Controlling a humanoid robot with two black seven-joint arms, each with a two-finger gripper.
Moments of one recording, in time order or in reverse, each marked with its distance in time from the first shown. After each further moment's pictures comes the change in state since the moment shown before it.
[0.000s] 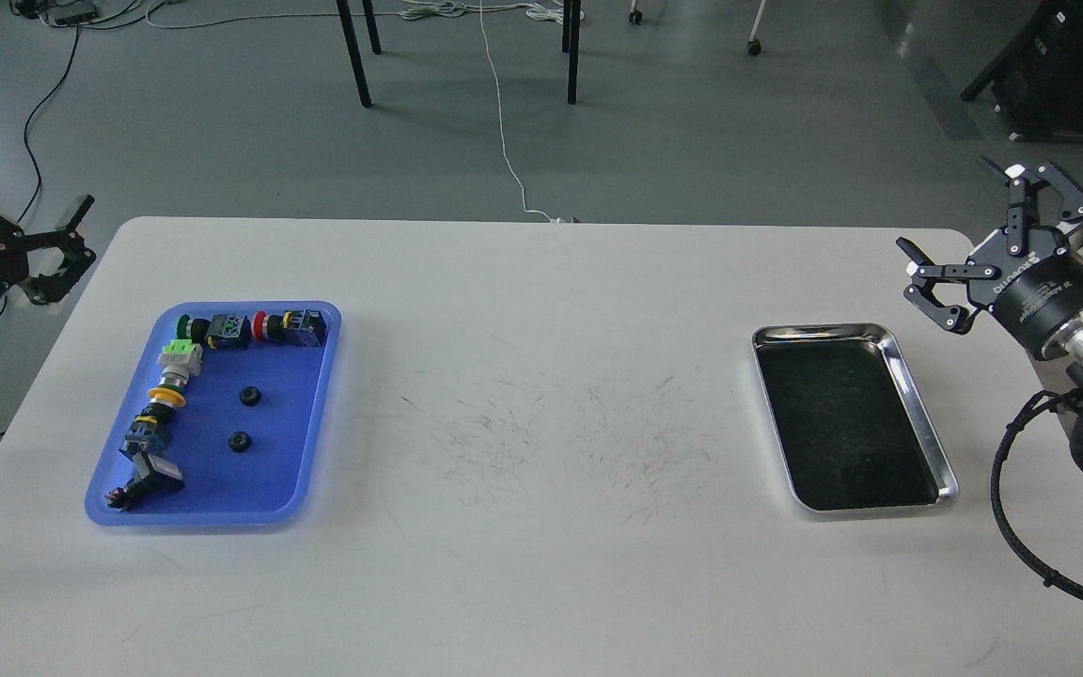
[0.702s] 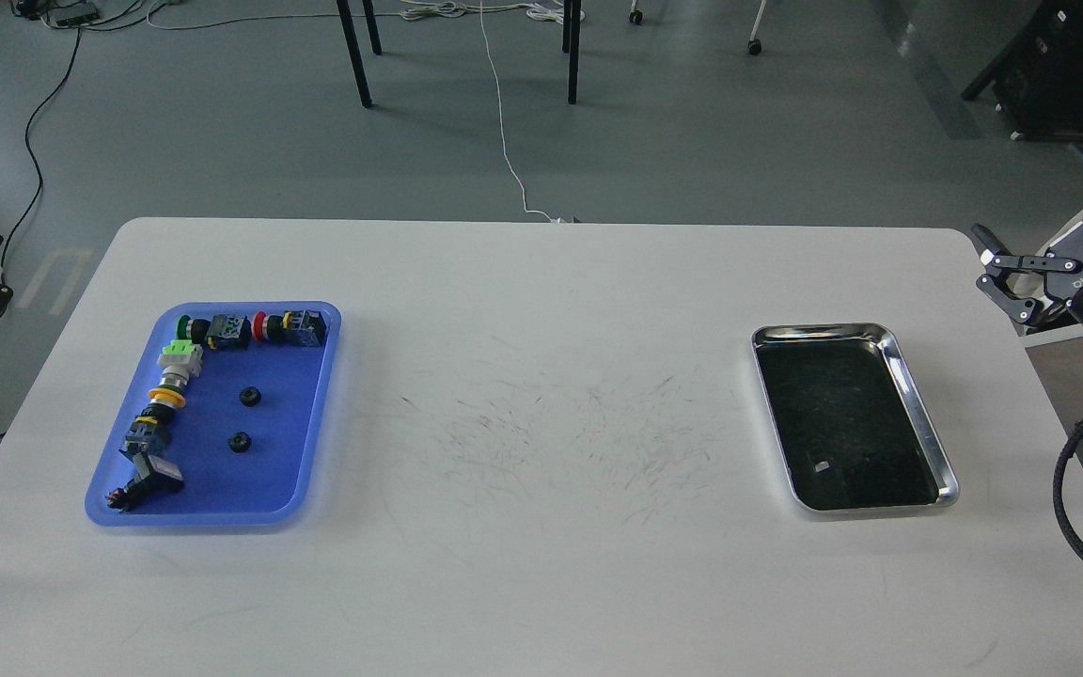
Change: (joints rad) left arm 0.075 0.001 -0.005 0.154 -0.058 0.000 0.036; right arm -0.040 -0.073 0.044 -0.068 0.000 0.121 0.021
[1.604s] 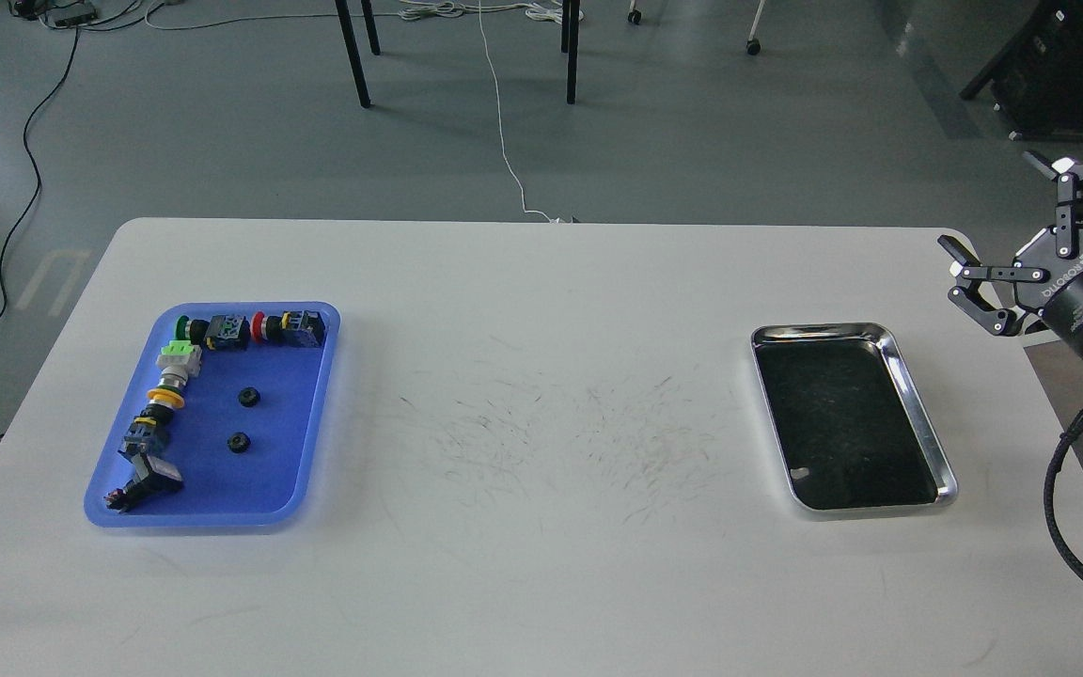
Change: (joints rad) left arm 0.006 0.239 -0.003 -0.290 0.237 0.000 -0.169; right arm -0.019 0.001 -0.007 0.064 -0.092 -0.017 0.009
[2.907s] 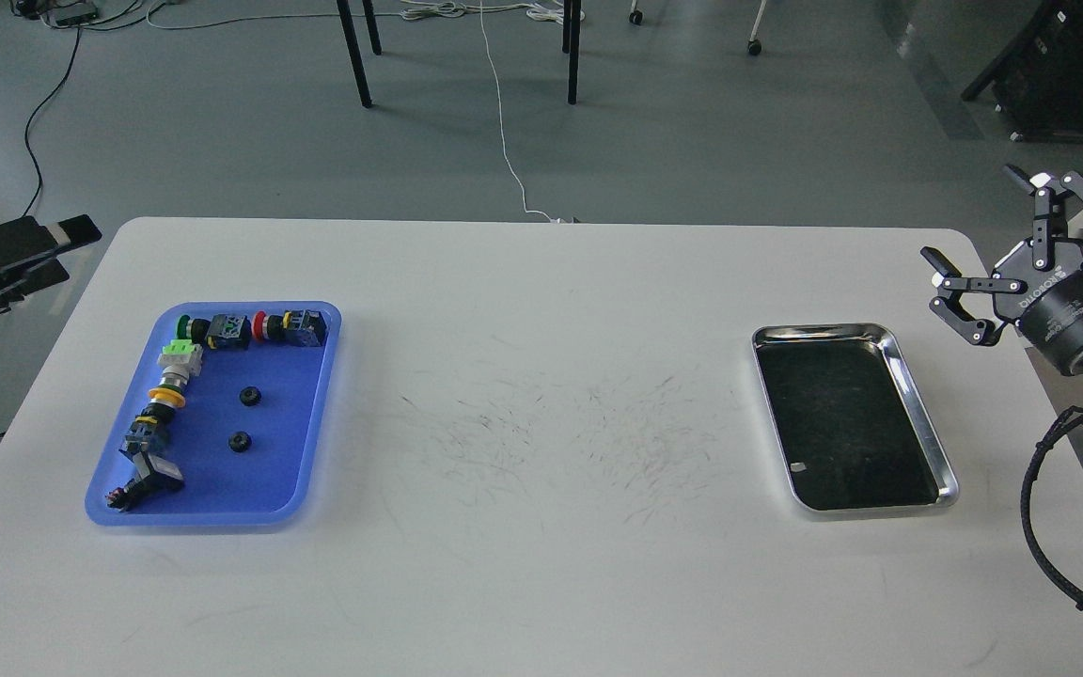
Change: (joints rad) left arm -0.047 0.033 0.000 -0.023 1.100 0.069 0.000; right arm -0.009 0.050 0.000 0.000 -0.039 -0.041 0.011
